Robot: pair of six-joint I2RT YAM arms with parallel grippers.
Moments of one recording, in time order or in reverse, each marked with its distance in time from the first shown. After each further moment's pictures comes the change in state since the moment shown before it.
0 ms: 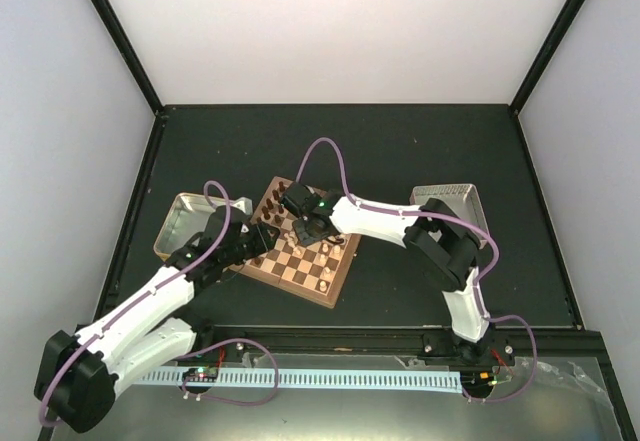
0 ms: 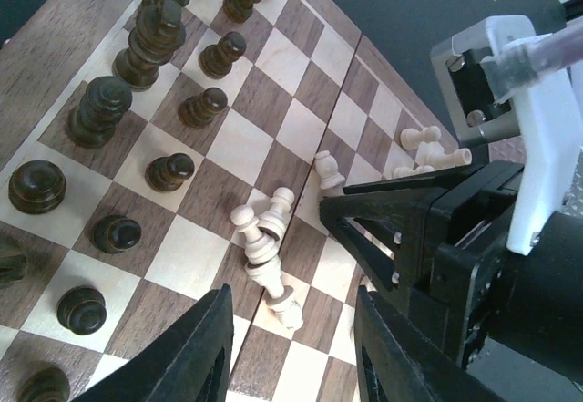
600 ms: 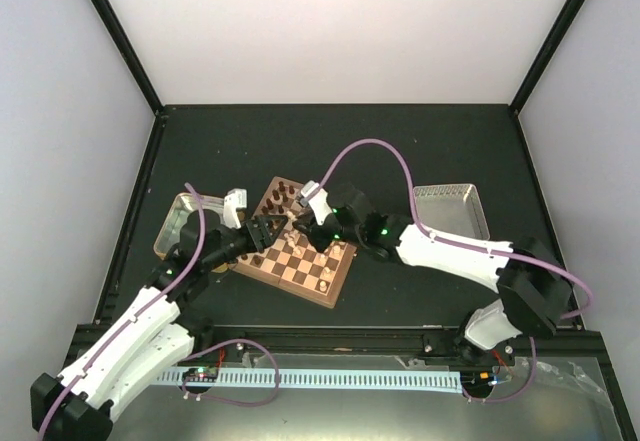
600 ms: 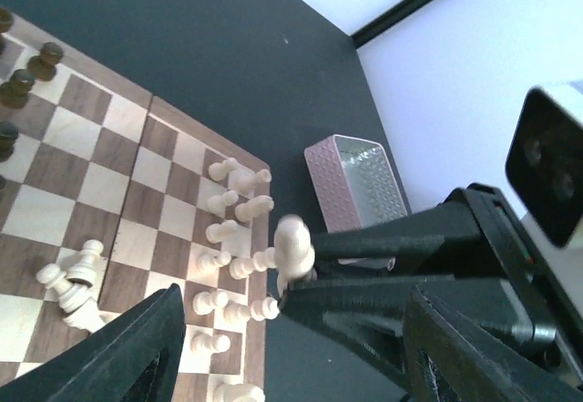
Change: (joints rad) left arm 0.037 -0.226 -0.022 0.142 0.206 0.043; right arm -0.002 -0.508 -0.478 0.620 -0.285 -0.315
